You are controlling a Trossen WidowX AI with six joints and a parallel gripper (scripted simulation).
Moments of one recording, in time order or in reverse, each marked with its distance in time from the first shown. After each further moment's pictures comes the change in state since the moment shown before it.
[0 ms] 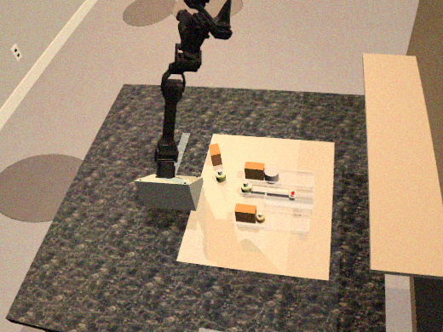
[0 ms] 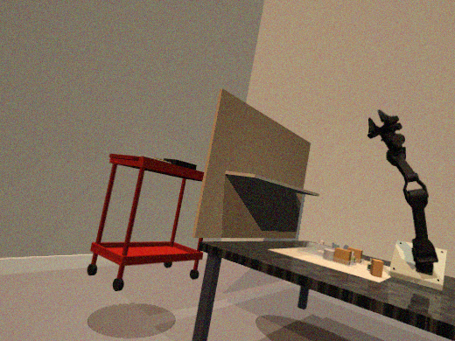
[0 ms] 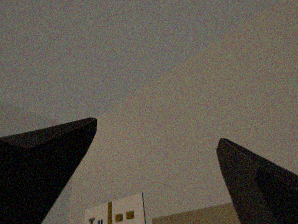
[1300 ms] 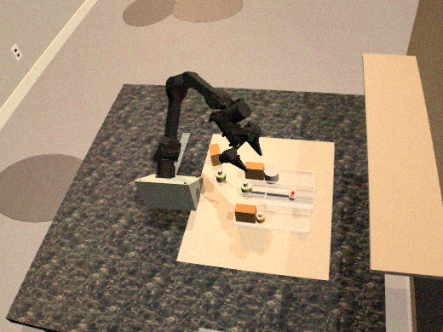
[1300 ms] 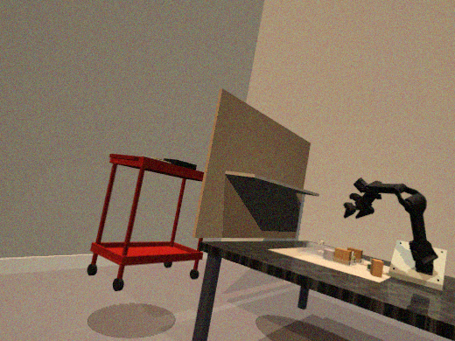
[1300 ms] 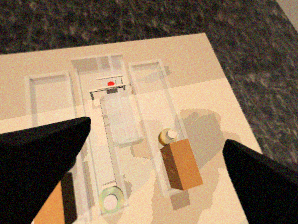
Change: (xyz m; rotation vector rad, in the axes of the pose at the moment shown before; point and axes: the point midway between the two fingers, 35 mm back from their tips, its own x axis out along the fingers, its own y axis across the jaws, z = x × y) arm -0.384 -0.270 -0.225 -0.471 1.481 -1.274
